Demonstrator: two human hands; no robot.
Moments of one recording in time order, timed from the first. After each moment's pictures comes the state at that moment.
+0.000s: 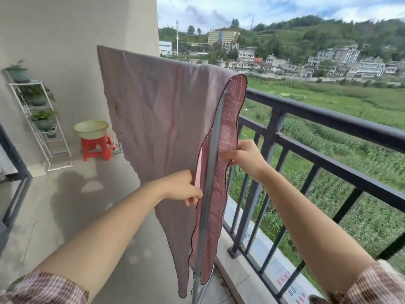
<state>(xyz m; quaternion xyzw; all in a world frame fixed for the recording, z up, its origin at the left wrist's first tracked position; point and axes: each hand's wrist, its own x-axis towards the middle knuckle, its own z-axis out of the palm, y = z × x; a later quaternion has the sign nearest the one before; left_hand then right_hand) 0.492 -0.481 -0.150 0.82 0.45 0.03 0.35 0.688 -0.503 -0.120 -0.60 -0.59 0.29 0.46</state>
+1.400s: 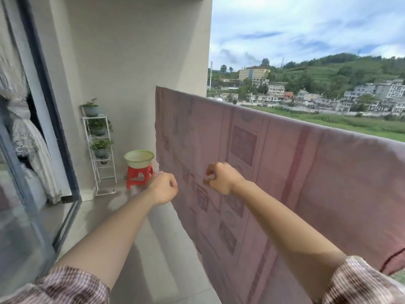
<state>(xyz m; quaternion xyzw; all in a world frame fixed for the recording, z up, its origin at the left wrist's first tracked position) 0.227 -0.245 -0.131 0.74 0.62 0.23 0.13 0.426 -0.280 -0.081 -0.62 -0.77 0.04 0.17</state>
